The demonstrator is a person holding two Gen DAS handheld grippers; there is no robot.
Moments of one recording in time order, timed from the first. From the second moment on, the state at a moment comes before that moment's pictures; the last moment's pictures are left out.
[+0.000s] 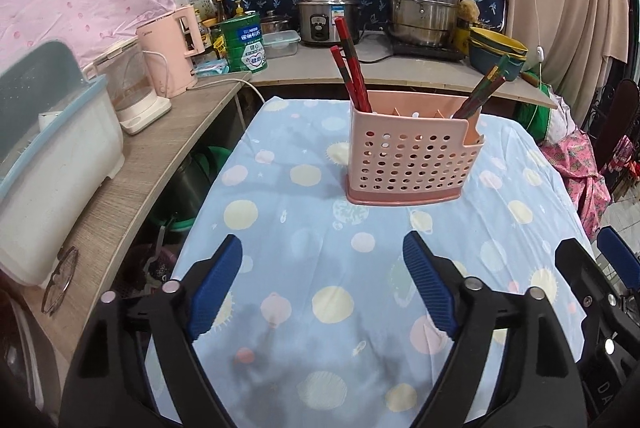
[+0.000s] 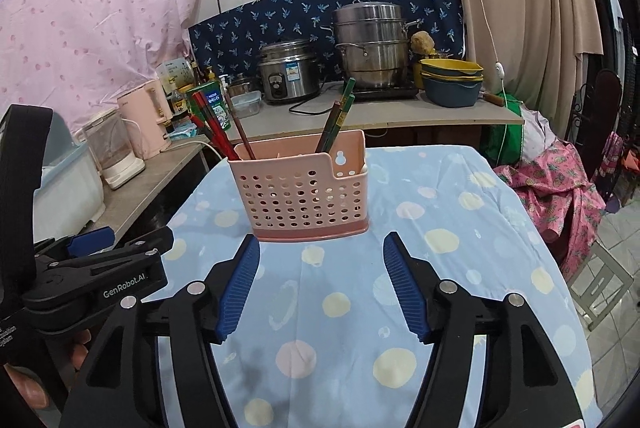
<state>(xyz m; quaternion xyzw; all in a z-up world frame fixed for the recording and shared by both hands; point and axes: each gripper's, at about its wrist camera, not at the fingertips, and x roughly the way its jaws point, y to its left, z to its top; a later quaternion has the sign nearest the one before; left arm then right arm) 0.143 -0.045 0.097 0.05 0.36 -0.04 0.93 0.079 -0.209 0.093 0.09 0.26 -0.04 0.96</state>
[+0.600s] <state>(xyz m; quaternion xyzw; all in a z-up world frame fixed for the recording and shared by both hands) 0.144 -0.050 0.111 0.08 0.36 -0.03 0.93 0.081 -0.212 0.105 0.10 0.30 -0.04 0.95</state>
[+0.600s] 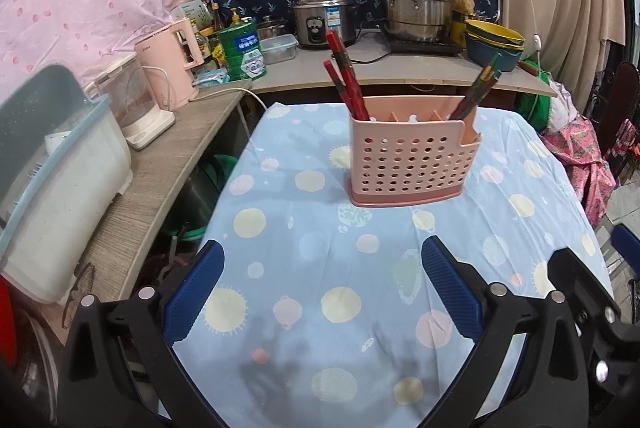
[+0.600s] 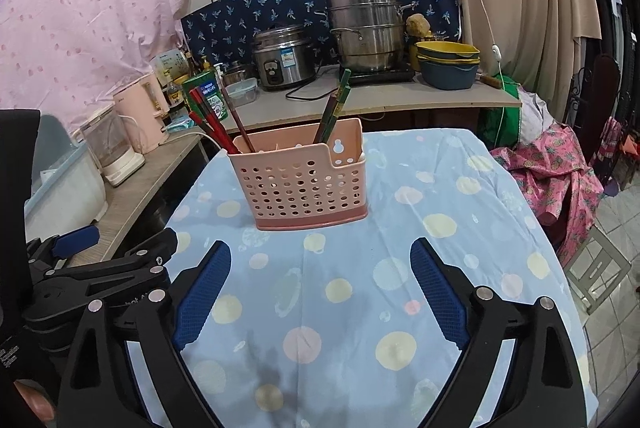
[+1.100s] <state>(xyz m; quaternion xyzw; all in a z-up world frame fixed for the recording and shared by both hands) 0.161 -0.048 0.110 0.09 0.37 -0.02 0.93 0.102 -0.208 0.109 0.08 0.31 -0.05 0.95</state>
